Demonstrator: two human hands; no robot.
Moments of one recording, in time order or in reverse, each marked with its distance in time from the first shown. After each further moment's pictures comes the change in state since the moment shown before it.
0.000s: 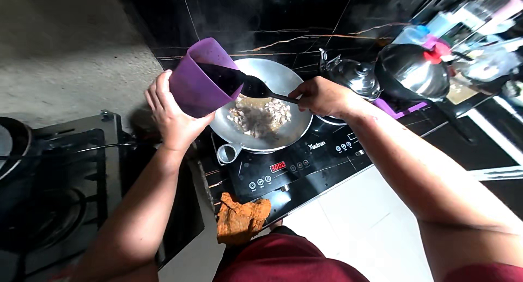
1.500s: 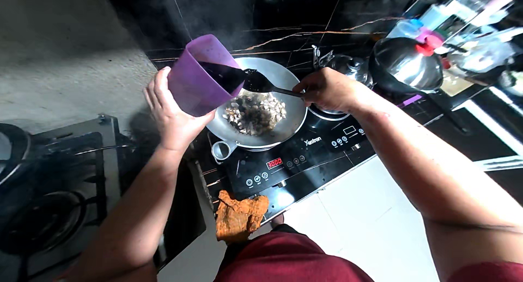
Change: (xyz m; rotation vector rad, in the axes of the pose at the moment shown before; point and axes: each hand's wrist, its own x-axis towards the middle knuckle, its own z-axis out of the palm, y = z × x) left_hand 0.003 0.020 -0.004 -0.011 -0.027 0.028; right_hand -0.028 0.004 -0.018 -0.110 0.080 -0.013
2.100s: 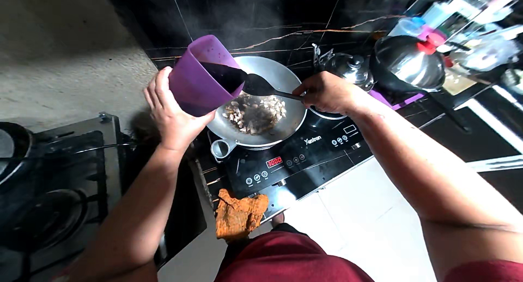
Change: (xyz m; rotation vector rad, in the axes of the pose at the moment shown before) left_hand -0.002 0.004 -0.001 0.024 0.012 0.018; right_hand 0.001 0.011 0.008 0.036 -0.013 0.011
